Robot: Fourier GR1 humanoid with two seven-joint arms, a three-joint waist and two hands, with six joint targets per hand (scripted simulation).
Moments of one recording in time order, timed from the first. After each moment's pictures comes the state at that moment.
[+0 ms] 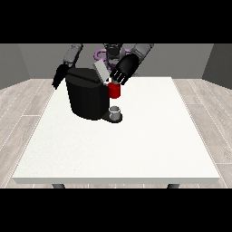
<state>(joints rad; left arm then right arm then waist) -1.23 0.44 0.12 -0.68 -0.73 -0.44 -0.07 -0.45 -0.08 -0.05 -1.26 0.16 -0.18 0.00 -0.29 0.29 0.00</state>
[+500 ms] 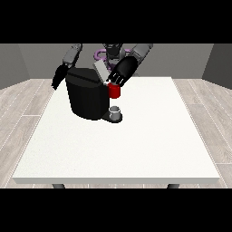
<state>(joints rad) -1.24 0.43 0.12 -0.66 -0.74 -0.43 -0.08 -0.45 -0.08 -0.06 -1.25 0.16 -0.19 -0.01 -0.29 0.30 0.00</state>
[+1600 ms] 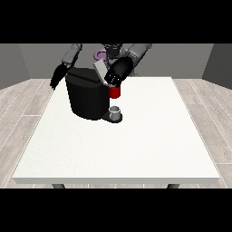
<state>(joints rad) -1.26 0.44 0.10 -0.65 -0.81 -0.33 -0.12 -0.47 -0.09 -0.06 -1.26 0.16 -0.18 0.01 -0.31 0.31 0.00</state>
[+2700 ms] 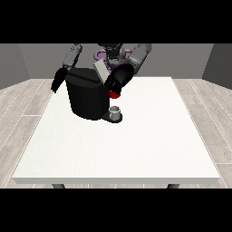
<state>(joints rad) -1.29 0.50 0.11 -0.63 -0.85 -0.26 -0.23 -0.51 -0.08 -0.04 -1.28 0.19 -0.21 0.03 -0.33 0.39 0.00</state>
